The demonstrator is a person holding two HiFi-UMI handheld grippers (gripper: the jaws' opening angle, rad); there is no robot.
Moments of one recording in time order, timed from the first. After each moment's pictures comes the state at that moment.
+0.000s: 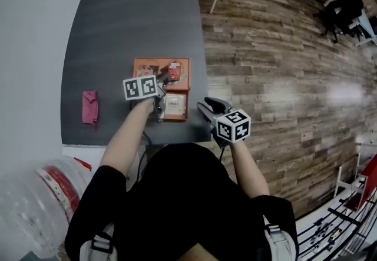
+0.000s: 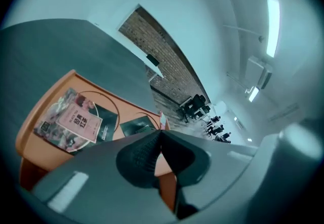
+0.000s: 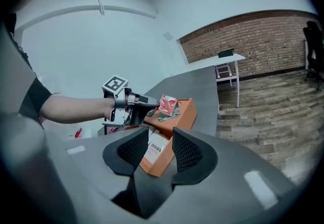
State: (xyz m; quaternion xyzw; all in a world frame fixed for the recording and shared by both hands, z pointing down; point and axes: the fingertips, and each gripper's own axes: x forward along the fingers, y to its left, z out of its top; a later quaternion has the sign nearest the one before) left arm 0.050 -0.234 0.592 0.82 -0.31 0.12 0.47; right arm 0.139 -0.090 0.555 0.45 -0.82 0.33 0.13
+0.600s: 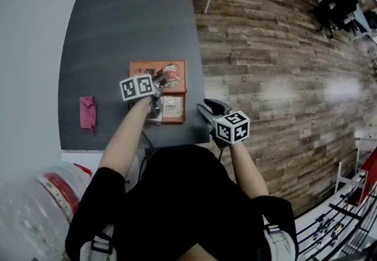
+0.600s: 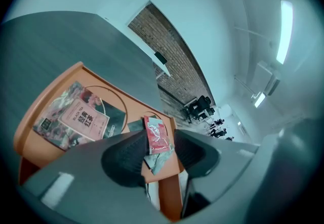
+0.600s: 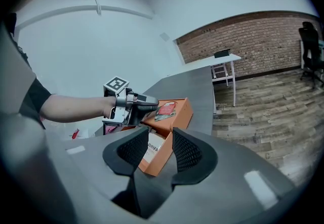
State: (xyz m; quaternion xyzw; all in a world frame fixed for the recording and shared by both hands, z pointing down) left arm 0.048 -0.242 0.607 0.79 -0.32 0.12 0.50; right arm 0.151 -0.088 0.558 0.47 -0.81 0.34 0.13
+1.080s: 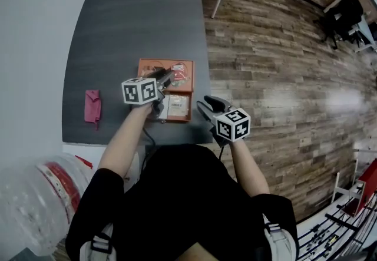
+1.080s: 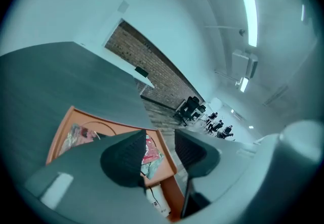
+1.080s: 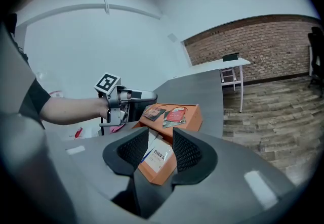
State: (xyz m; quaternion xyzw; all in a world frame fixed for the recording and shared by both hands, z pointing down) left arm 0.042 -0.237 0.546 0.87 -0.30 0.09 0.38; right arm 0.132 -0.102 0.542 0.44 -0.83 0.31 0.14
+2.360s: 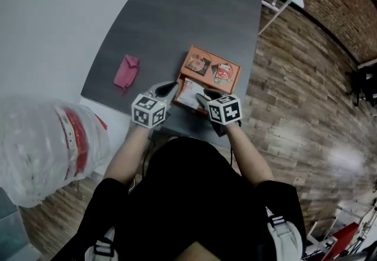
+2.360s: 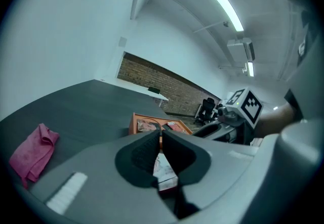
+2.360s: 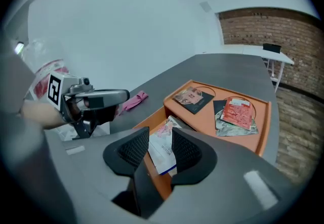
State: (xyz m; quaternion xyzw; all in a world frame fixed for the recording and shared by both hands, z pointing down) left arm -0.090 -0.148 0.545 0.87 -0.43 0.08 0.23; right arm -0.003 -0.137 0.589 0.30 -0.86 0.30 0.29
